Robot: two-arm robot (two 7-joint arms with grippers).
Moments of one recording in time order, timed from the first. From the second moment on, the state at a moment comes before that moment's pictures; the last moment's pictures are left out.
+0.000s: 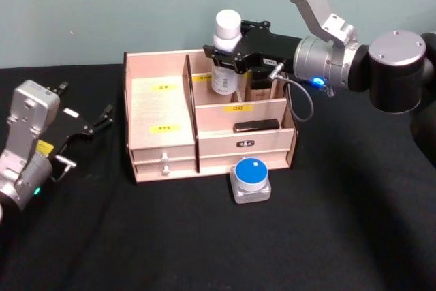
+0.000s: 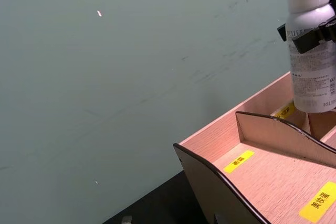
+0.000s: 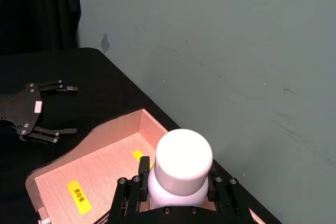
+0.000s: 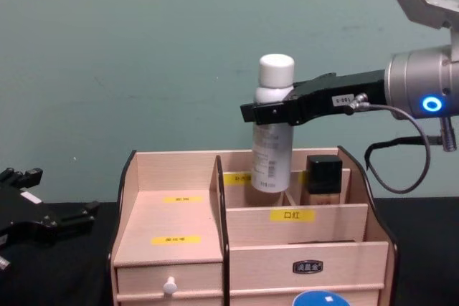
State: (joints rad) left arm -0.20 0.60 0.45 -1.41 -0.25 -0.12 0.03; right arm 0.69 0.36 -0.59 -1.28 0.32 0.26 0.53
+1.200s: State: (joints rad) left arm -0.20 0.60 0.45 -1.41 -0.25 -0.12 0.03; right arm 0.70 0.31 -0.60 -1.18 0.29 0.23 0.57
